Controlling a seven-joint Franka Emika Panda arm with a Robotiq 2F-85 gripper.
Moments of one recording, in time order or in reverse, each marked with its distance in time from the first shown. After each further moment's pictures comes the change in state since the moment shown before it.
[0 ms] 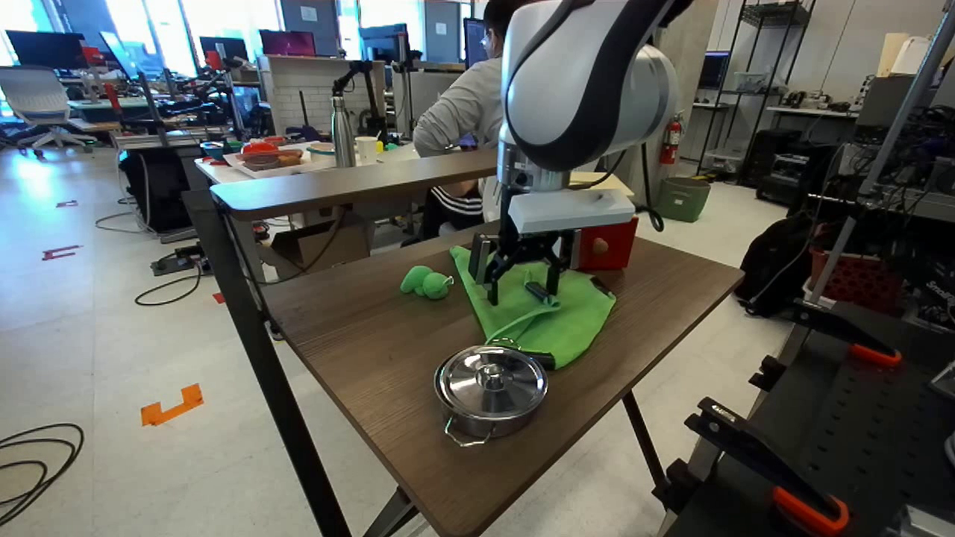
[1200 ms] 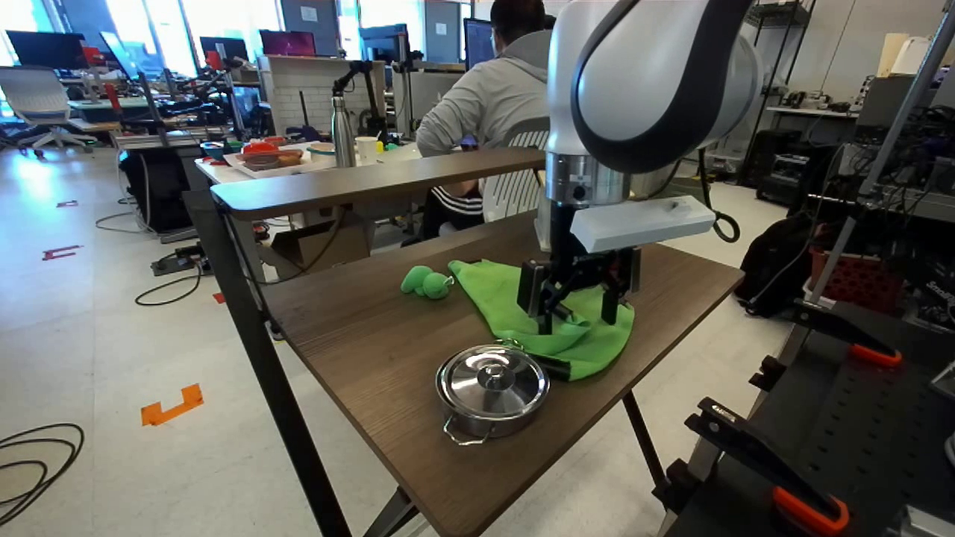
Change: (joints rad) arm 0.007 -0.153 0.013 -0.280 0.006 0.014 -0.009
